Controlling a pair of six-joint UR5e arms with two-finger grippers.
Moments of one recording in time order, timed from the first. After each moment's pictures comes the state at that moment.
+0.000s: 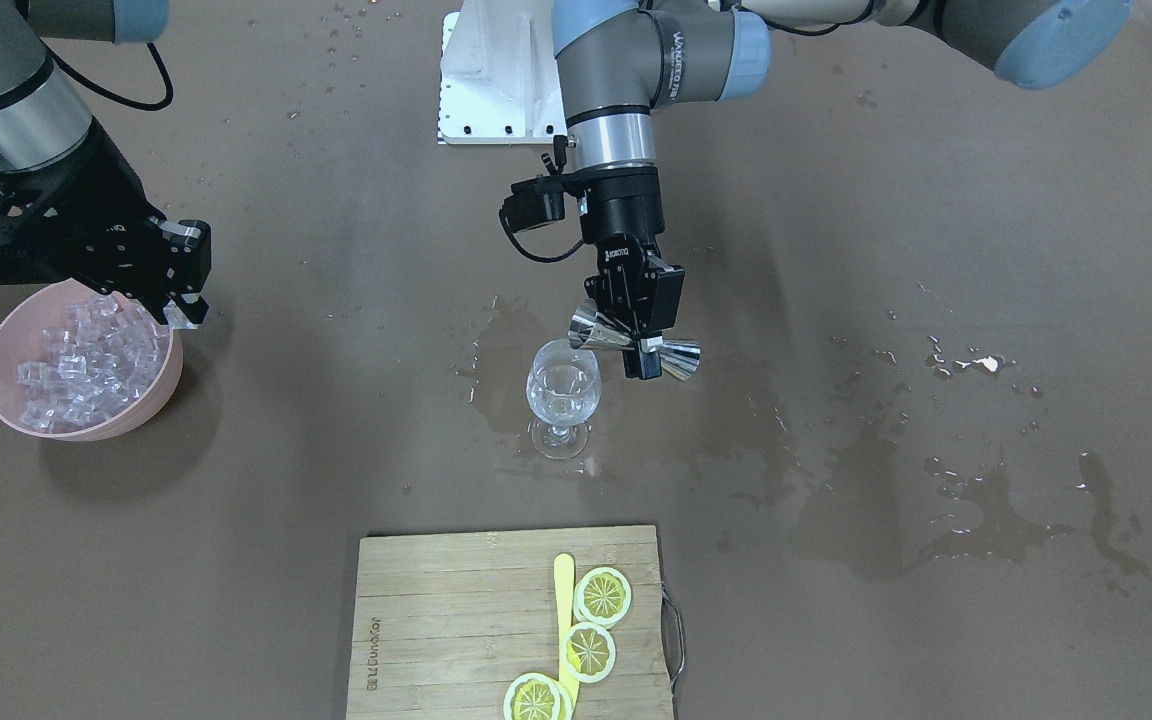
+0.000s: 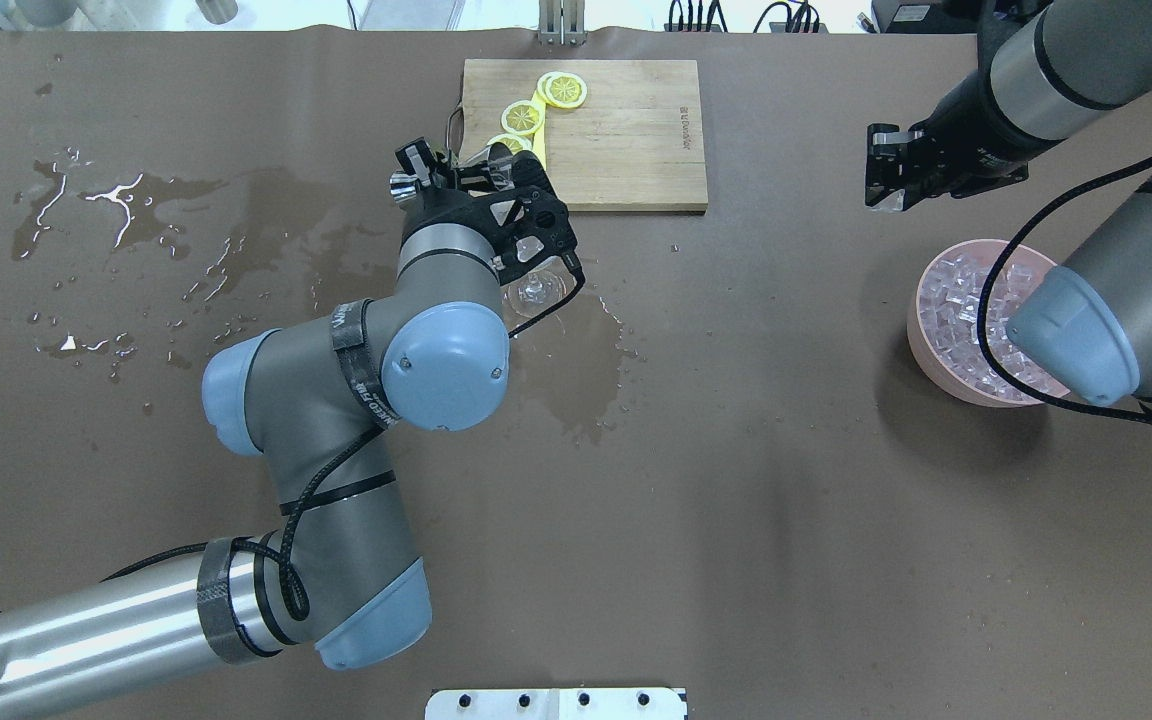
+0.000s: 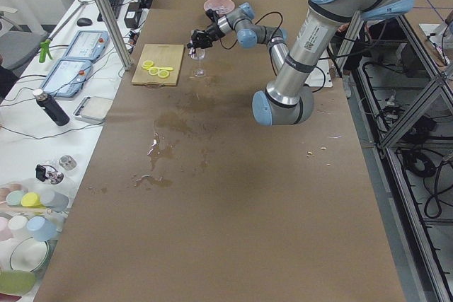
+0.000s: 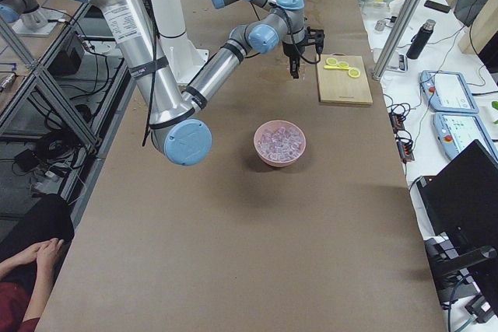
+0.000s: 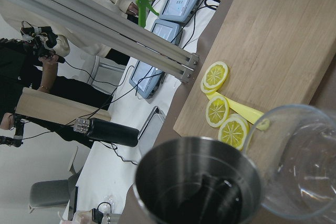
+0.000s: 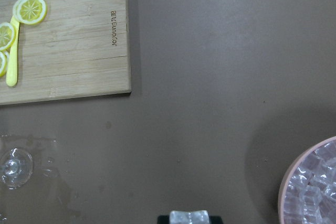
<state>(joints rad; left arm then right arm) -0.44 -2.30 -1.71 -1.64 -0.84 -0.11 0.97 -1.15 2.00 -1.66 2.10 0.98</state>
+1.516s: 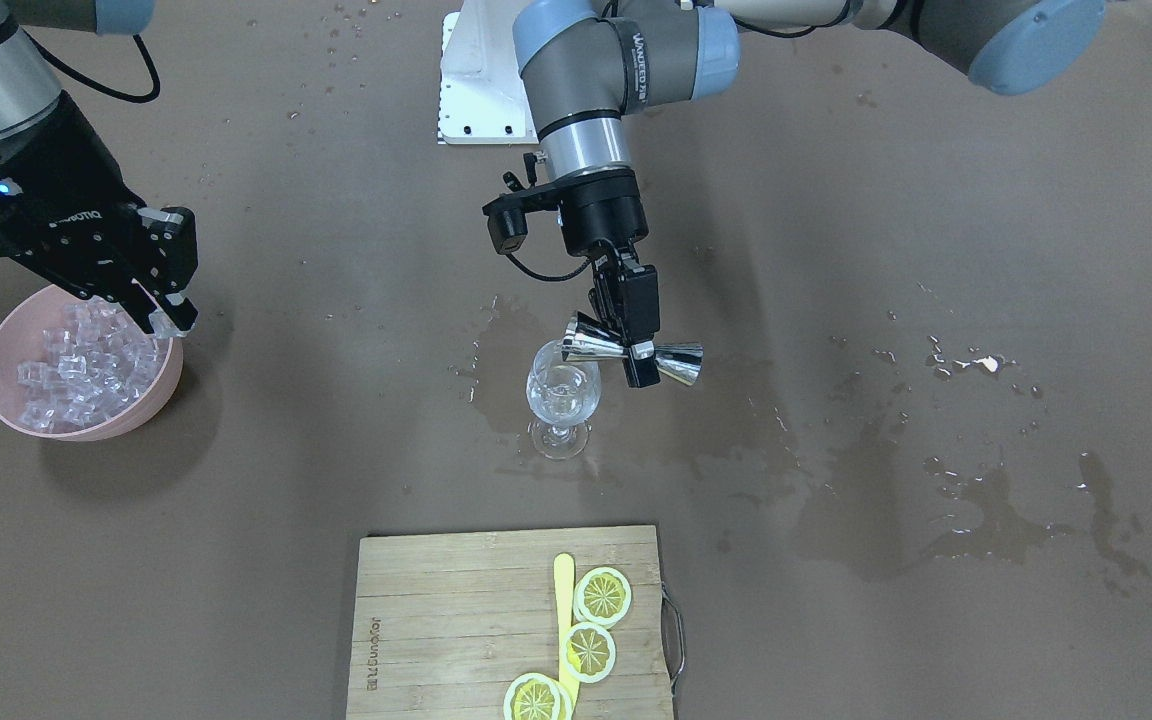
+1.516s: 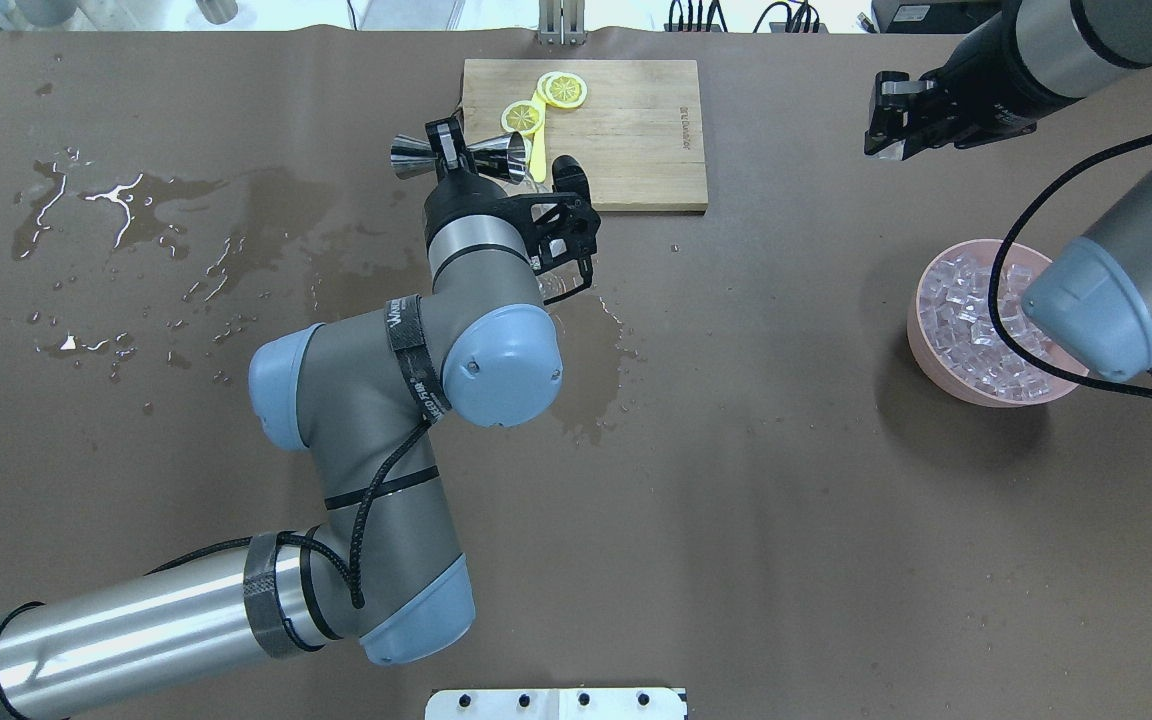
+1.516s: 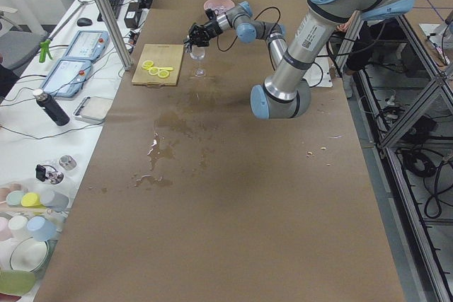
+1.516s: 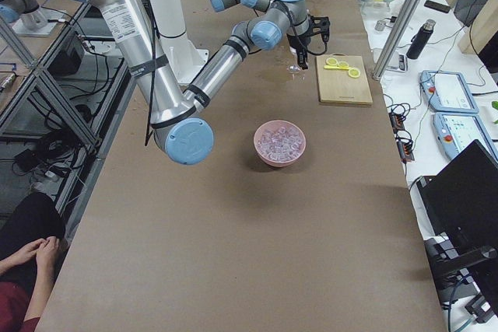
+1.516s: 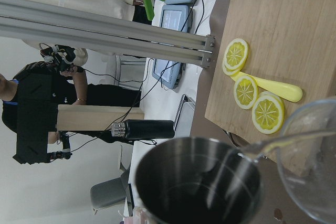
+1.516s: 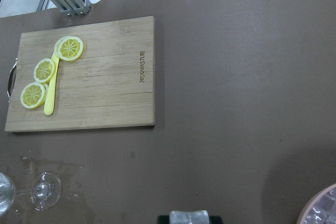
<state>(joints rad) -0.43 -2.36 -1.65 -1.52 -0.70 0.06 1.01 -1.13 2.01 -1.57 2.08 0.98</state>
